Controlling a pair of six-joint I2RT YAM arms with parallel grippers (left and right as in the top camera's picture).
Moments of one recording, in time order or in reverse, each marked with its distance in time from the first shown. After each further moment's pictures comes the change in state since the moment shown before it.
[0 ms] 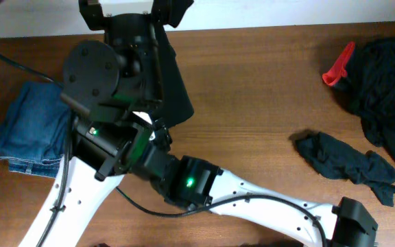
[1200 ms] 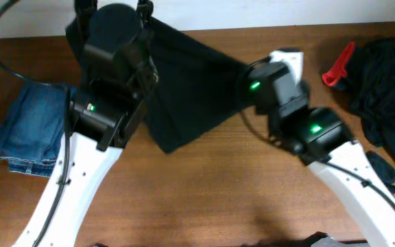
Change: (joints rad) left arm 0.150 0.075 0.011 -0.411 -0.171 -0.165; right arm -0.681 -0.328 -0.001 -0.585 0.088 -0.116
